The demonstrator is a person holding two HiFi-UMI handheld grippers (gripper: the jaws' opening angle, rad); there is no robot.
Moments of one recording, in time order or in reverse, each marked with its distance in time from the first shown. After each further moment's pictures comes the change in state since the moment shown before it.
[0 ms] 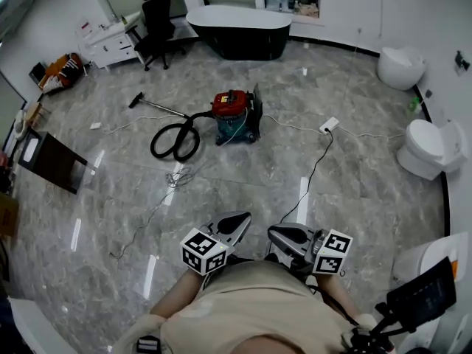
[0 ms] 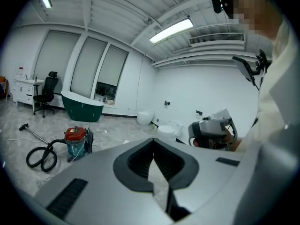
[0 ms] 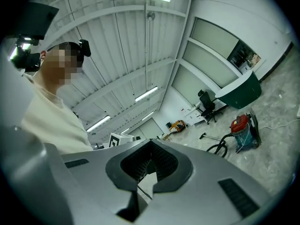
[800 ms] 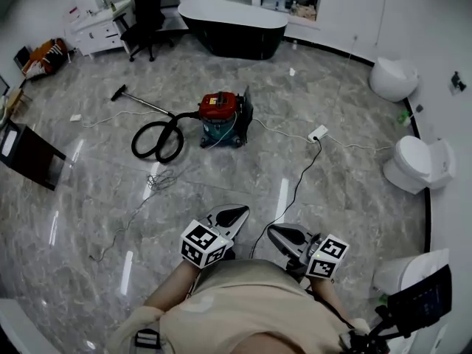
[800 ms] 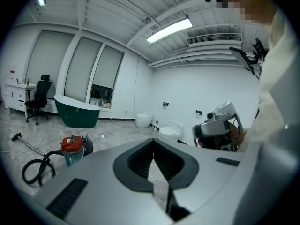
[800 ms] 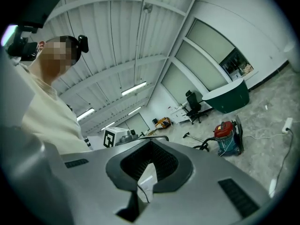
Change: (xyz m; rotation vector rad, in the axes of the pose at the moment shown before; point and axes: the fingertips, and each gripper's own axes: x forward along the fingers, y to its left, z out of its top) left arm 0.060 0.089 0.036 0.054 -0.015 -0.055; right arm 0.038 -0.090 0.036 -0.045 0.068 -0.182
